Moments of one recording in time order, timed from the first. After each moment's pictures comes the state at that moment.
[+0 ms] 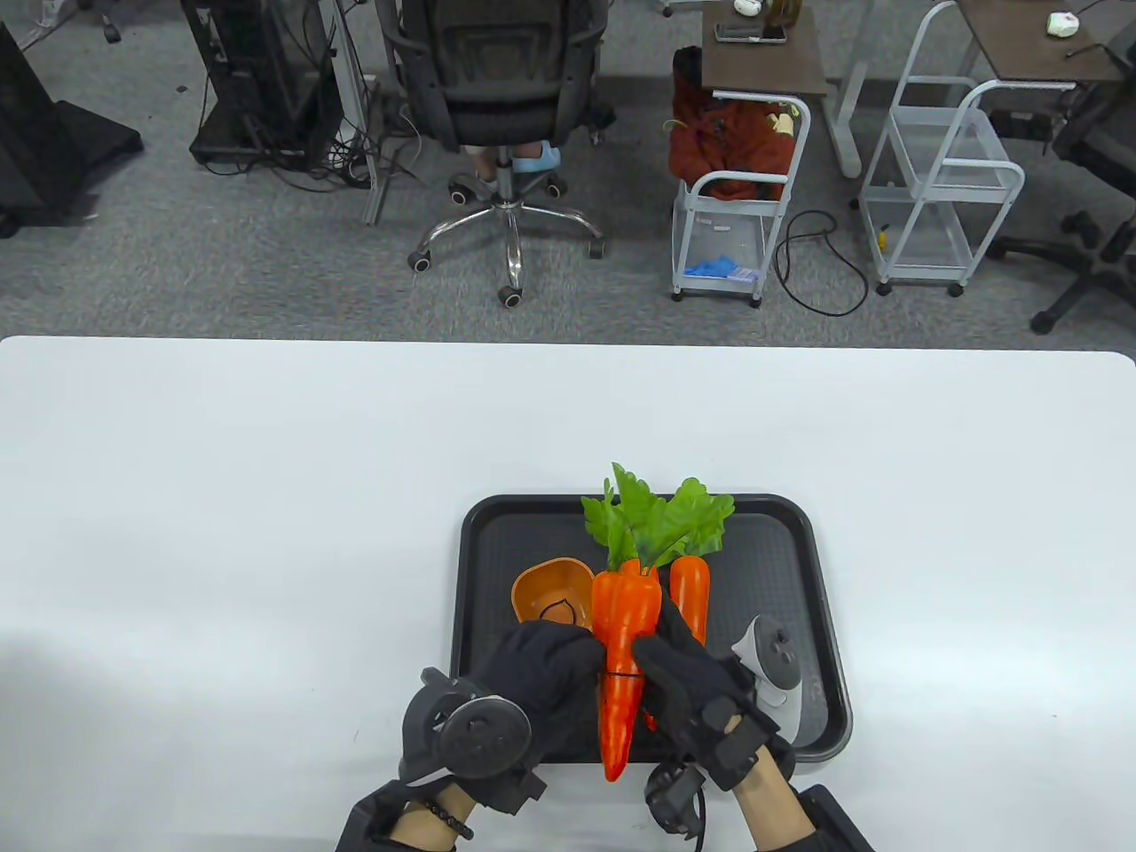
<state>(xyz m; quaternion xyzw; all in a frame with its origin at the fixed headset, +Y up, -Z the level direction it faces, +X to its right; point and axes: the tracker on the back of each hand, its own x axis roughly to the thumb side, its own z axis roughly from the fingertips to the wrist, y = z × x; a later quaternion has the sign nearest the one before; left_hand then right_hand) -0.101 -0.702 -0.228 0.15 -0.30 0.25 0.91 0.116 -0.767 -0.268 0.17 0.16 0.57 0.78</state>
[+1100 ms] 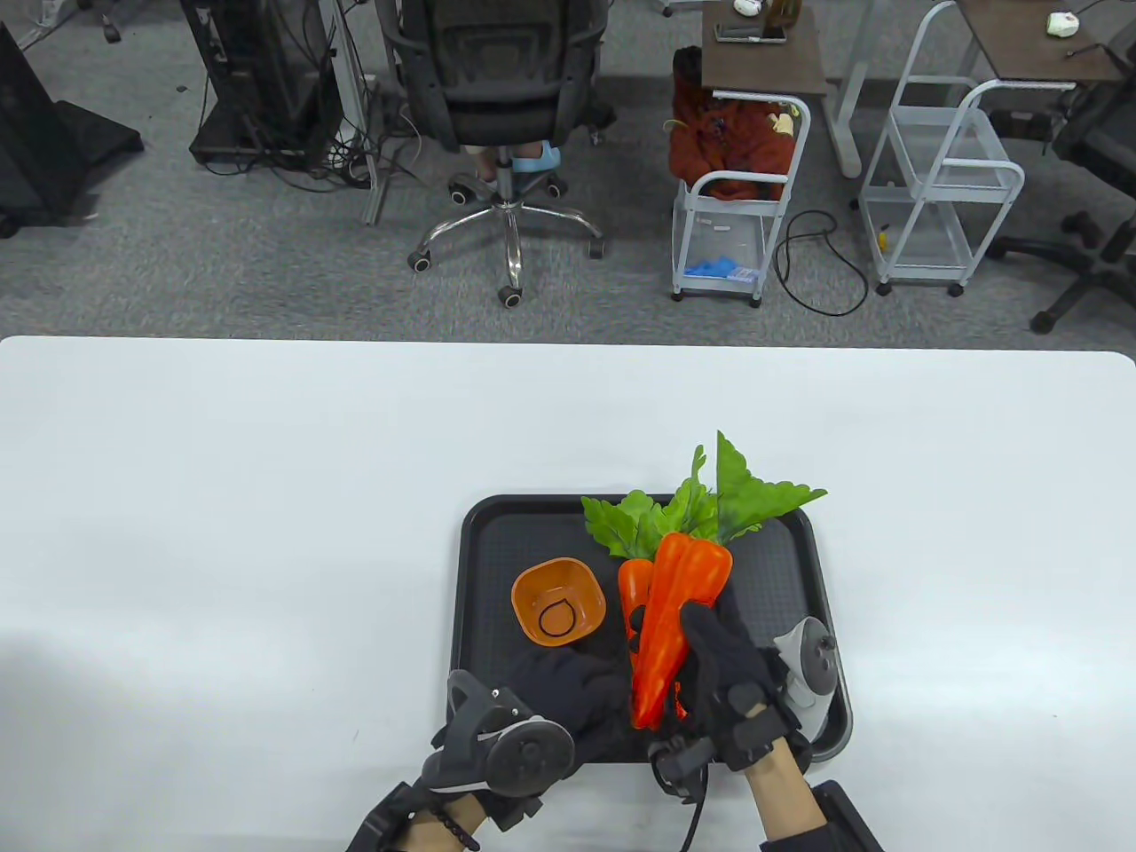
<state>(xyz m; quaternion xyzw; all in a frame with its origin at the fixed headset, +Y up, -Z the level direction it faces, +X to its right) -0.079 -0.696 -0.219 0.10 -0.35 0.14 0.92 0.149 -0.761 -0.278 0.11 0.04 0.55 0.83</state>
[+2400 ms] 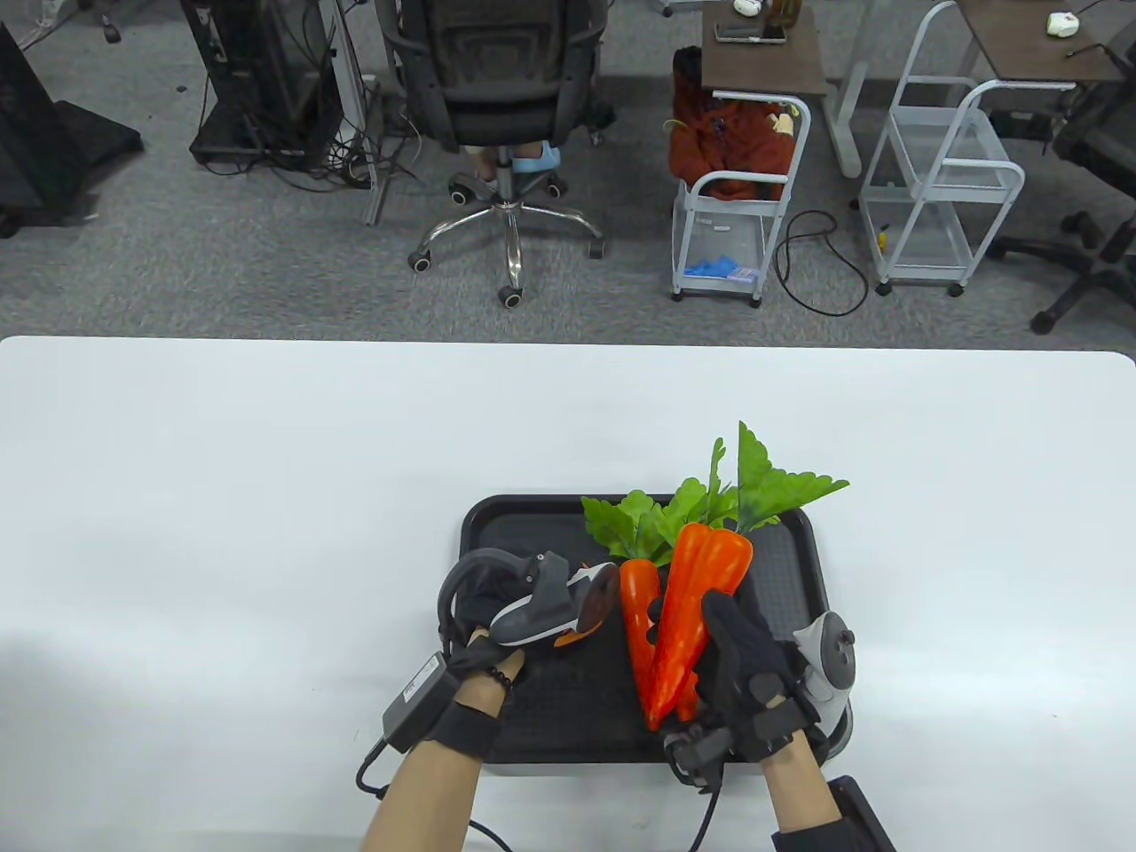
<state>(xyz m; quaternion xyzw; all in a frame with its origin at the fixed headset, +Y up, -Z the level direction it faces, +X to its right) -0.051 -0.712 -0.341 0.02 -0.19 -0.14 0.97 0.161 -0.761 -0.282 0.11 0.05 0.55 0.82</state>
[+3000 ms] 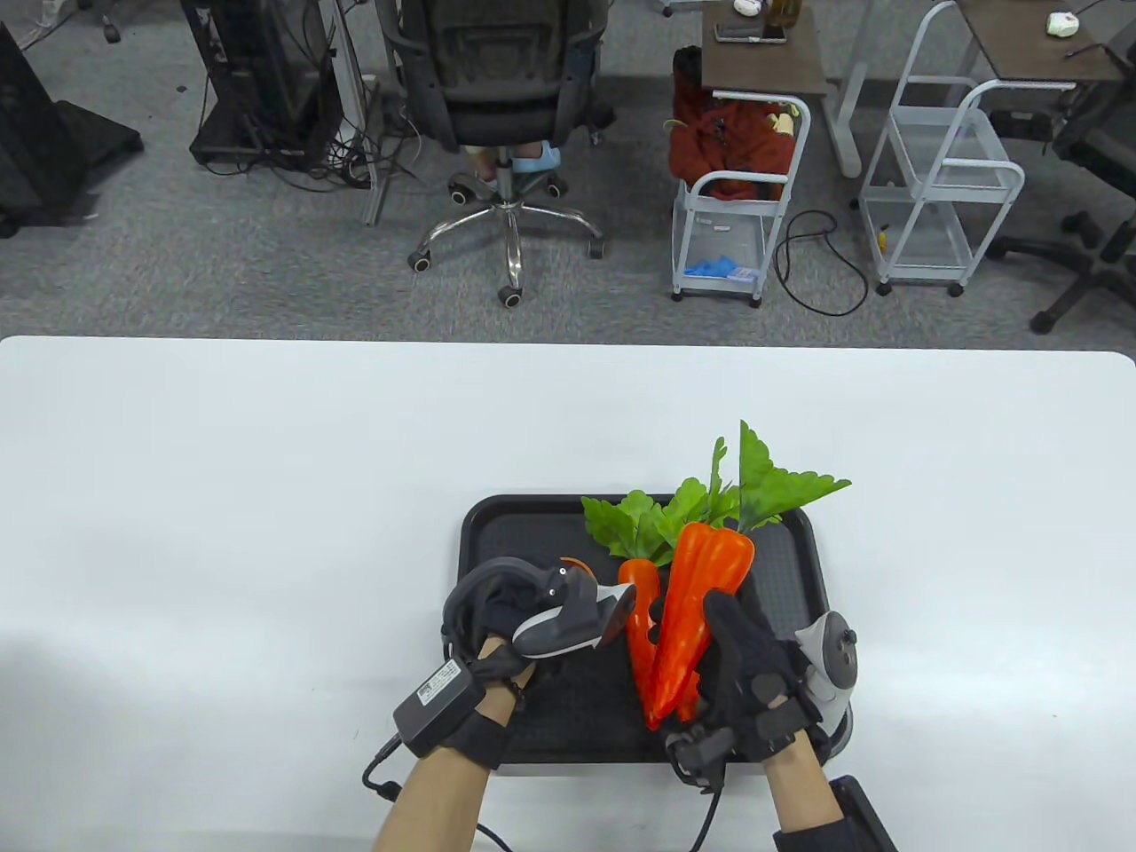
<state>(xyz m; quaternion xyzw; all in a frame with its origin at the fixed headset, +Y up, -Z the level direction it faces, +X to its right) -0.044 -0.717 -0.333 0.03 -0.19 -0.22 0.96 0.164 -0.760 -0.282 0.11 0.04 0.55 0.82</state>
